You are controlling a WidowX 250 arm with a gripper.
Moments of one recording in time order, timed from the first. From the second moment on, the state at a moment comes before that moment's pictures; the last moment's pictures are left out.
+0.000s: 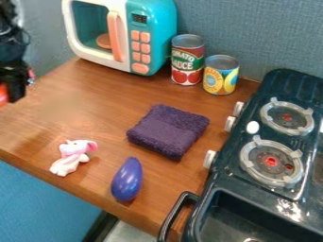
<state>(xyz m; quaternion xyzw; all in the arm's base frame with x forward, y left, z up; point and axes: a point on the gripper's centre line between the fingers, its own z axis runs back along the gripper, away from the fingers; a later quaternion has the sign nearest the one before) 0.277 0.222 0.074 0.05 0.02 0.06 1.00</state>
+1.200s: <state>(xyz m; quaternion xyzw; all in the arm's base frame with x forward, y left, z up) 0.297 0.267 0.030 0.01 0.08 0.04 1.00</state>
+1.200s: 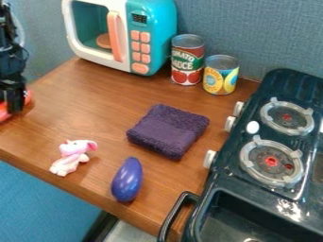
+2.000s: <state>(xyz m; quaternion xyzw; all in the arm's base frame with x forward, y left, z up) 0.286 0.256 0.025 -0.01 0.06 0.05 1.00</state>
